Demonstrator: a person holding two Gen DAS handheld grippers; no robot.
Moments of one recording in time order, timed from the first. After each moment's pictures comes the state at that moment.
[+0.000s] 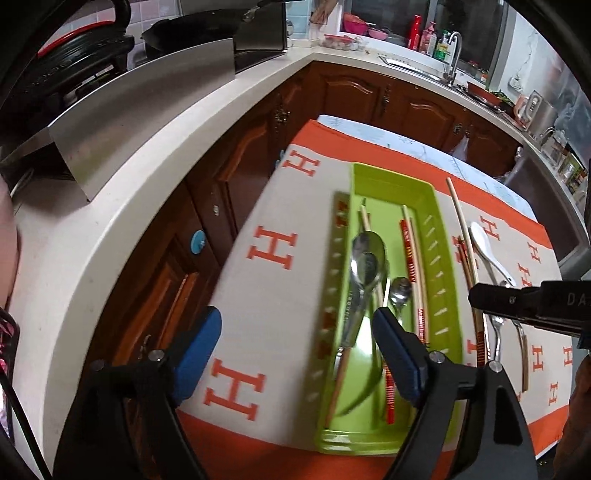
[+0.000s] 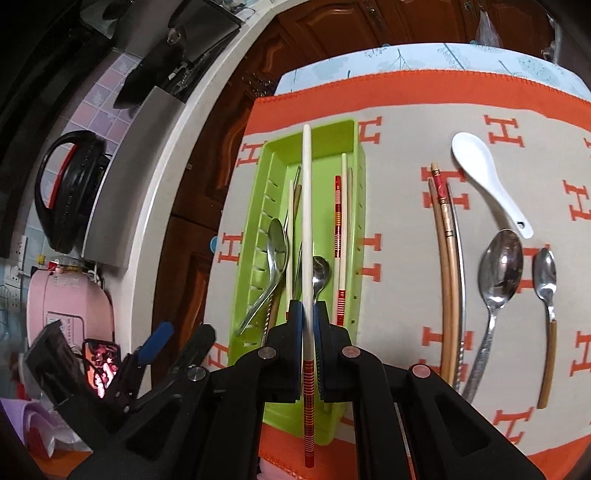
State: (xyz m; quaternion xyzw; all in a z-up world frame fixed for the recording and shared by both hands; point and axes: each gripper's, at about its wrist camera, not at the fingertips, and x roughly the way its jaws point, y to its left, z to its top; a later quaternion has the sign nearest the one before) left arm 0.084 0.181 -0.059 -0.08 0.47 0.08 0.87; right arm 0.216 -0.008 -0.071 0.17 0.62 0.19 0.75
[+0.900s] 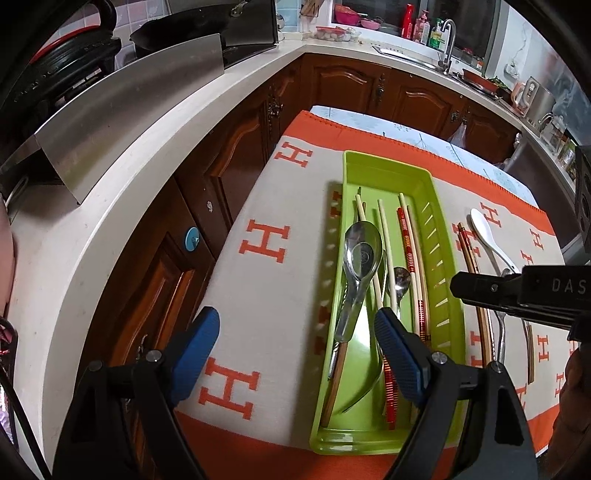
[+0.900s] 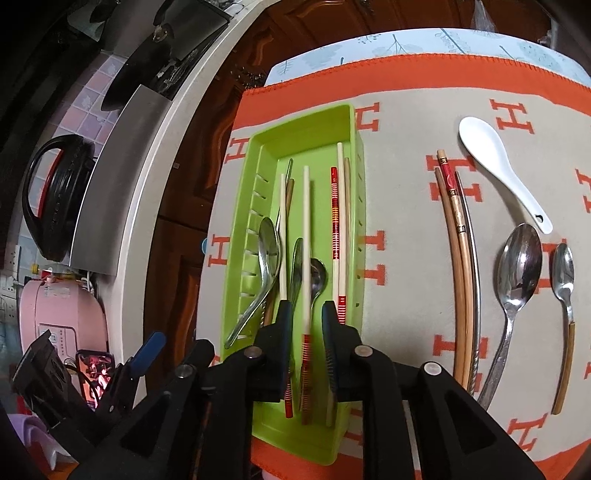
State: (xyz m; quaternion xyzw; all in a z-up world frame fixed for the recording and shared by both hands) left arm 0.090 0.169 -0.065 -0.06 0.49 0.08 0.87; right arm 0.226 -0.005 -0.095 0.18 0.62 0.19 0.74
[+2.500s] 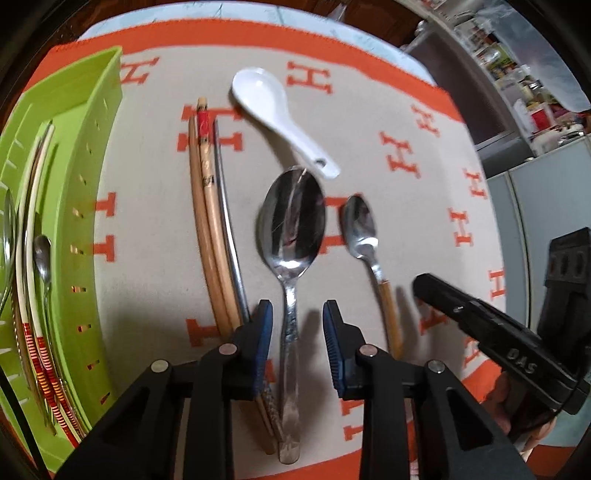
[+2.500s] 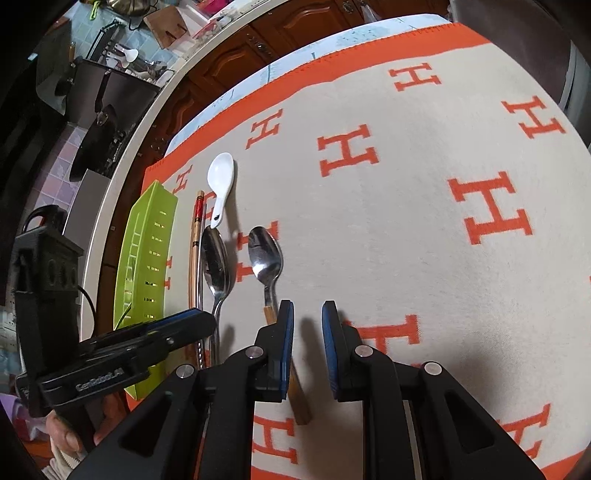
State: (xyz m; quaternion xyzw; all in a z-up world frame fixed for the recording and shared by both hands) left arm 0.164 -0.055 -0.139 -0.08 0.65 -0.16 0.74; right arm 0.174 -0.274 -0.151 0.24 0.57 0.11 0.78
